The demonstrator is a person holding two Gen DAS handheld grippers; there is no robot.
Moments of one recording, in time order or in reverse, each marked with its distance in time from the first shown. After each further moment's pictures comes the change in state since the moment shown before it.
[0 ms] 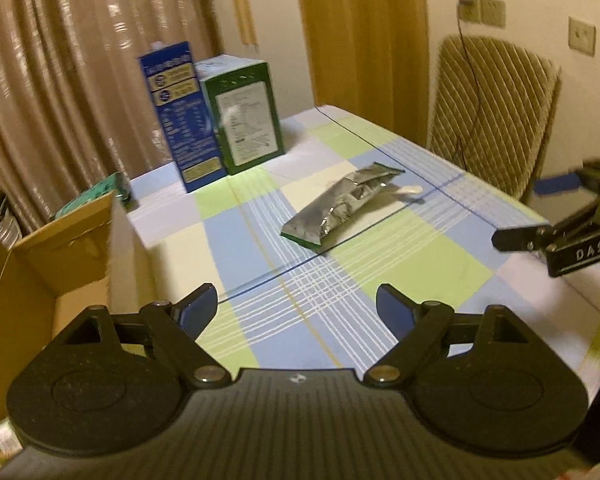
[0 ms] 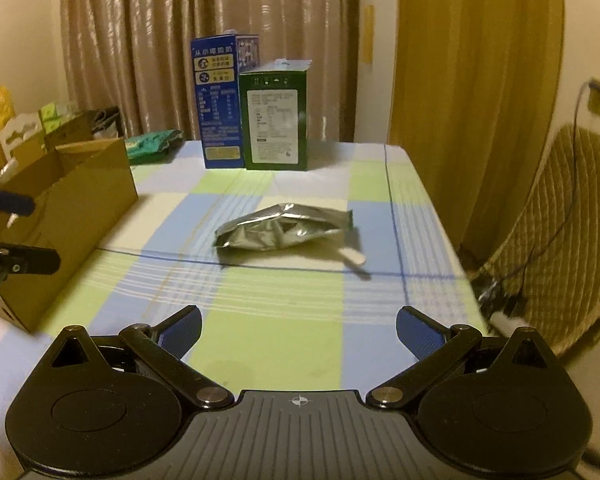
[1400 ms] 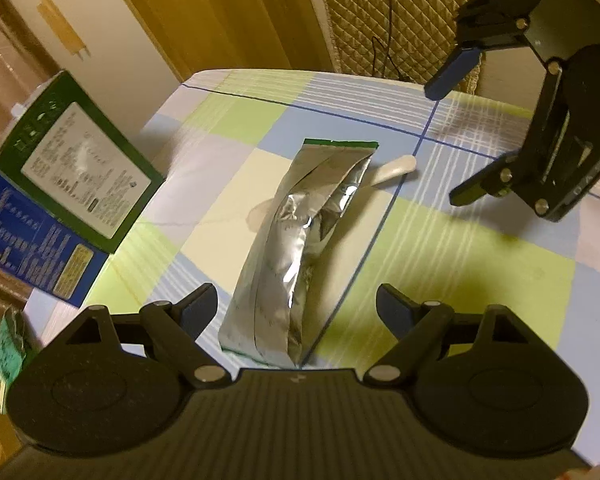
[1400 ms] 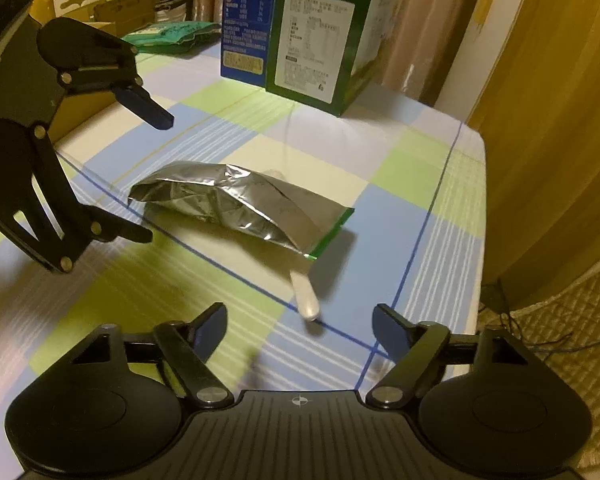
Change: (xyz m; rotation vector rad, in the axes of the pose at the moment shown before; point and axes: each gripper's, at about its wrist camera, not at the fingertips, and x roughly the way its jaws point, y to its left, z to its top) left arm 0.217 -0.039 0.089 0.482 0.170 -0.190; right arm 0.165 -0.073 0.065 -0.358 0.269 0.153
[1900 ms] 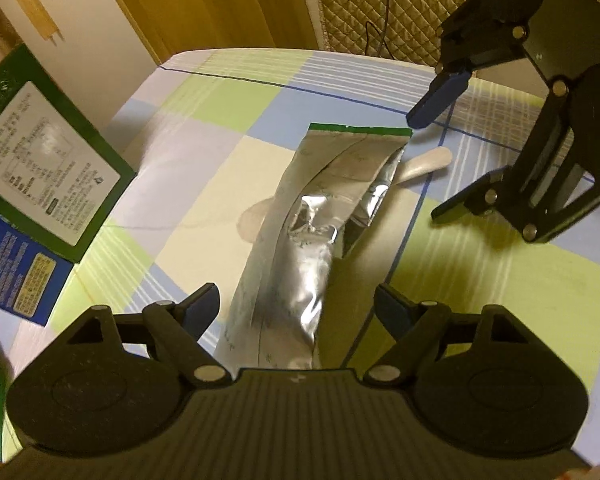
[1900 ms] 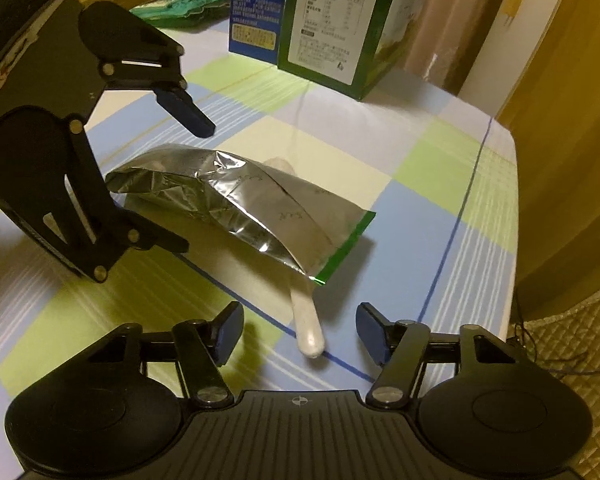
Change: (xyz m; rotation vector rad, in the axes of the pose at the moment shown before) left arm 0.054 0.020 0.010 0.003 0.024 -0.080; right arm 0.047 -0.003 0.013 -0.047 0.050 0.029
